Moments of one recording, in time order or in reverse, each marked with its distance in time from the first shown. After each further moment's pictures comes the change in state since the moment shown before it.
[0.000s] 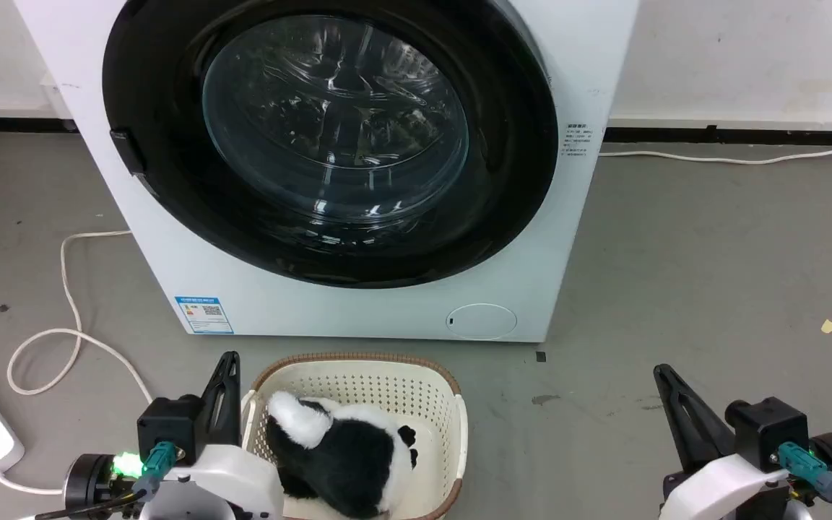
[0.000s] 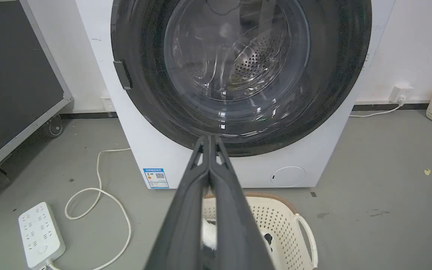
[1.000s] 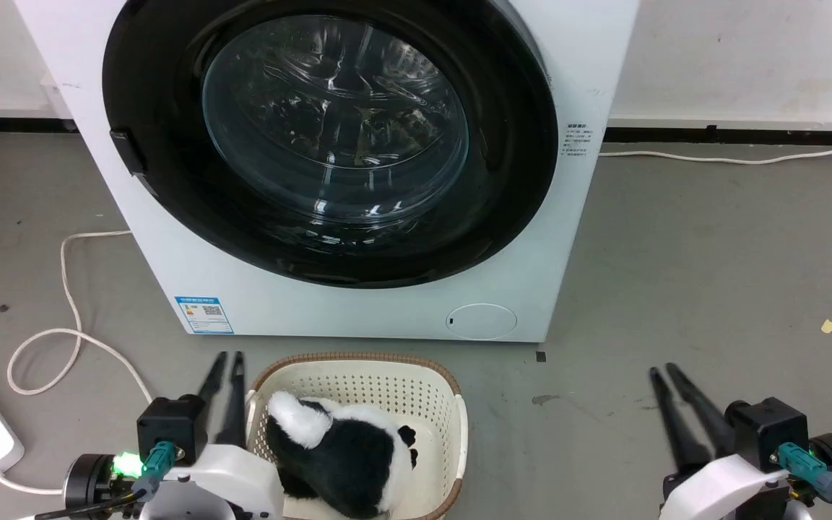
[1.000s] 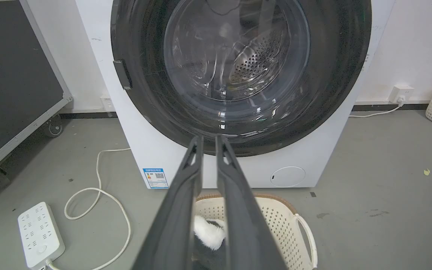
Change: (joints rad) left arm 0.000 0.000 -0.001 0.000 -0.002 0.000 0.000; right arm 0.000 0.000 0.000 0.001 0.000 0.000 0.000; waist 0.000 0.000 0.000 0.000
